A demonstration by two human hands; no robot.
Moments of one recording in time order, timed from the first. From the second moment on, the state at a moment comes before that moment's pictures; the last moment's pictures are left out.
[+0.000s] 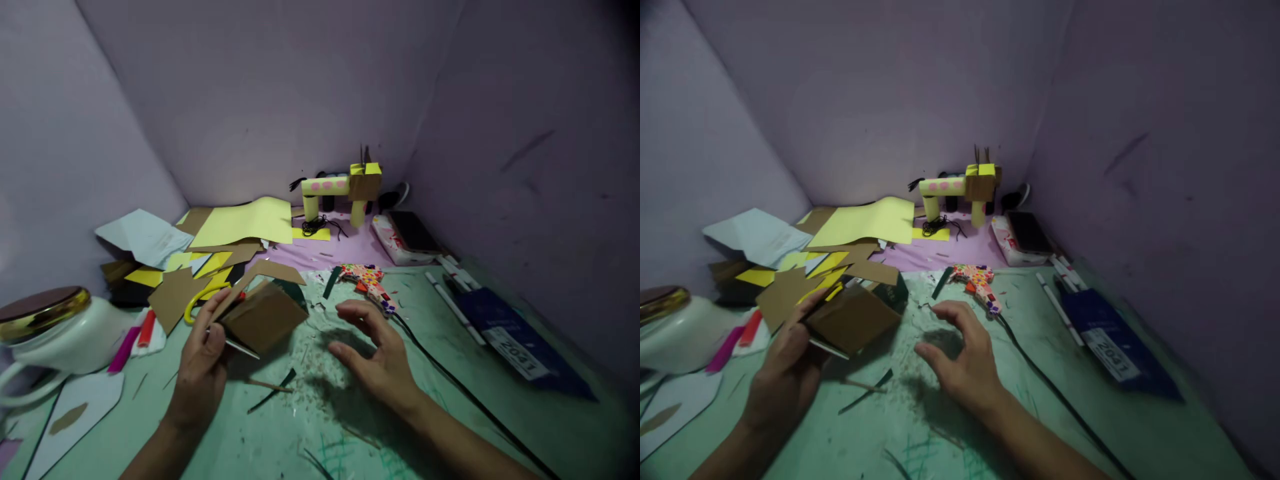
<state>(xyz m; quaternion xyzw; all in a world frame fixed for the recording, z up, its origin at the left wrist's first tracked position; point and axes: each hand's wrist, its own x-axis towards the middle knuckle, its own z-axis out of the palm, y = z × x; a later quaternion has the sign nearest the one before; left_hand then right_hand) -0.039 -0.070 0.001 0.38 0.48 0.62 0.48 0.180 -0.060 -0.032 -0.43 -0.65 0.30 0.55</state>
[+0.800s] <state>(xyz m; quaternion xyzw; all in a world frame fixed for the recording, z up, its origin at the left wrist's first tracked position) -0.056 -0.066 0.005 0.16 0.42 0.48 0.76 0.164 0.041 -0.009 -0.37 -0.78 0.15 0.47</state>
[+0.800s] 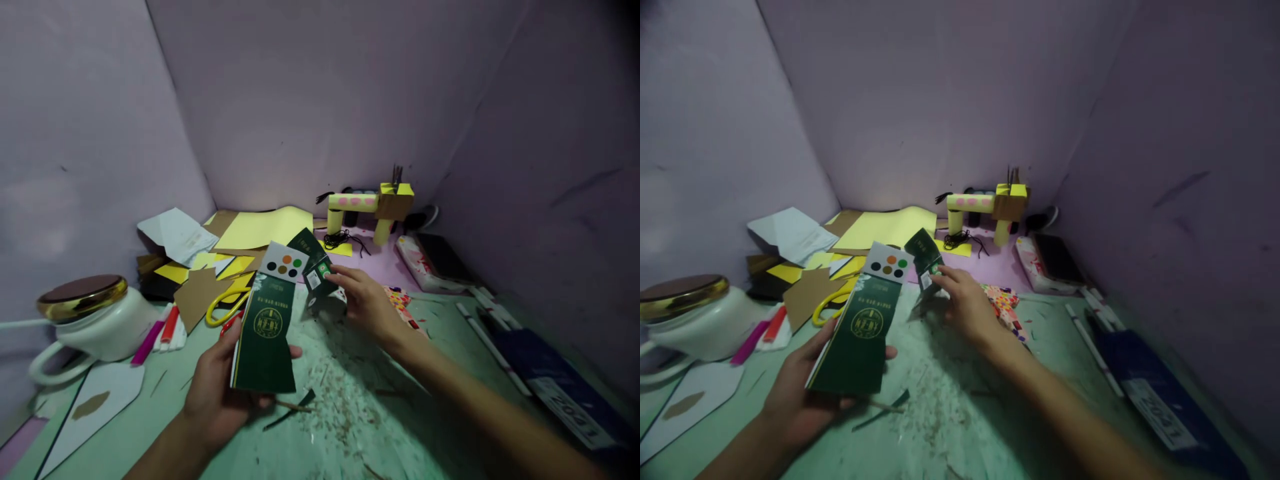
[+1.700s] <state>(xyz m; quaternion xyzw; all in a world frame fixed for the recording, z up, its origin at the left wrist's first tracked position) -0.015 -0.049 0.000 0.55 0.53 0.28 0.58 0.162 -0.027 -0.026 -0.43 -0.55 0.64 0.31</state>
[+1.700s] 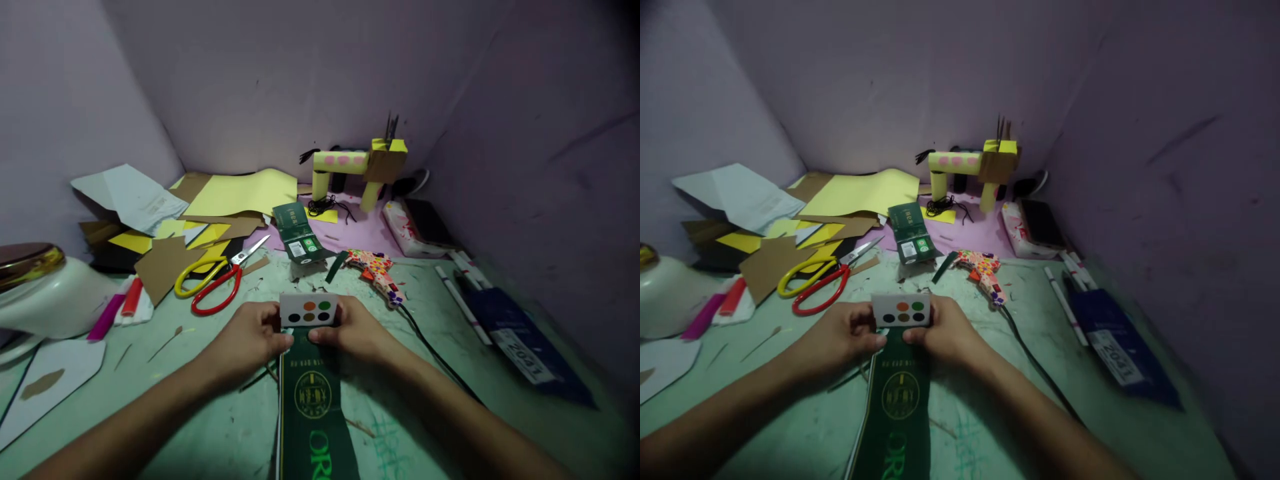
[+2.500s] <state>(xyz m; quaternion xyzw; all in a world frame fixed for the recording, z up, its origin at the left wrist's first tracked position) -0.015 -0.018 0.010 0.75 0.49 0.01 0.45 0.167 0.003 0.004 -0.40 -0.81 0.42 0.01</state>
